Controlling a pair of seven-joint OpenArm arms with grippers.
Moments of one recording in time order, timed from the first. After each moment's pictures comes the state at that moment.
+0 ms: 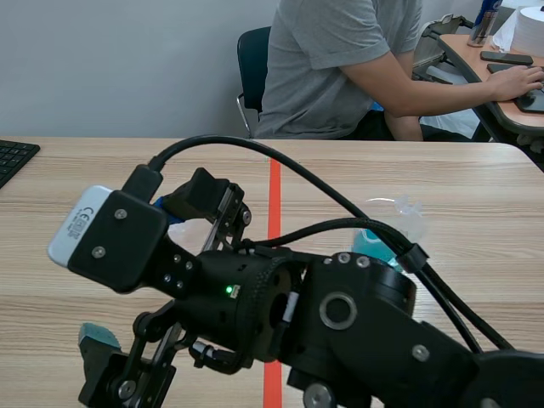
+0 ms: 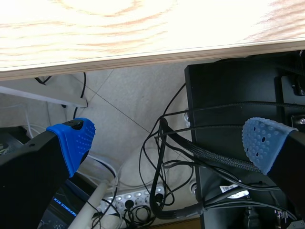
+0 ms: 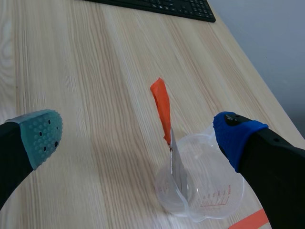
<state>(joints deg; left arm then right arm) 48.9 -32.4 -7.0 63.5 -21.1 -23.0 -20.1 -5.4 12.4 -44.4 100.3 -18.2 21.9 -5.1</state>
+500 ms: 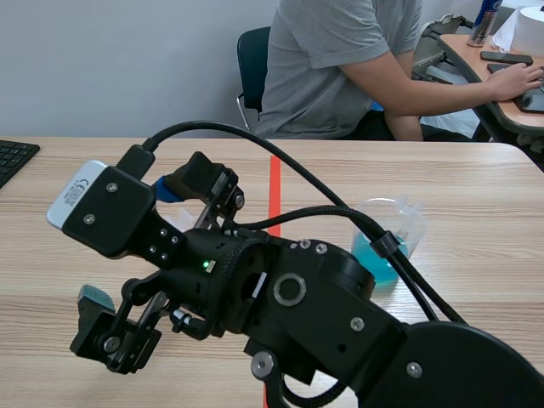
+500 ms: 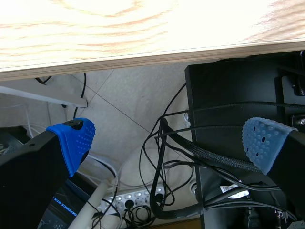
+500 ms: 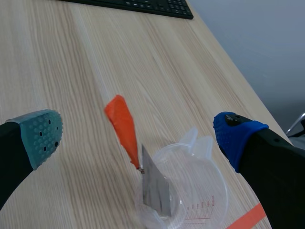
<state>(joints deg) 48.9 -32.4 -7.0 63.5 -21.1 -23.0 -20.1 -1.8 7.6 -45.1 94.0 -19.2 15.6 -4.9</state>
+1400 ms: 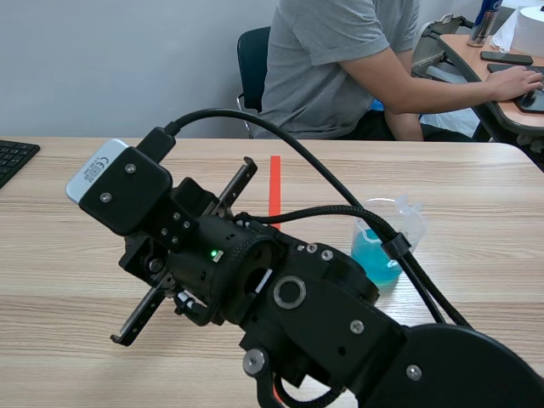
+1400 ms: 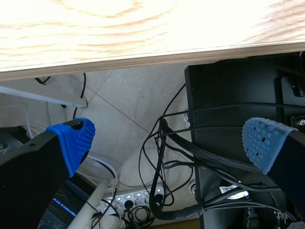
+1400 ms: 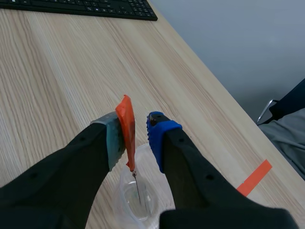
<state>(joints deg) 48.9 -32.4 -7.0 63.5 -21.3 -23.0 -20.1 -2.0 7.7 -45.1 93.9 -19.2 7.3 -3.8</state>
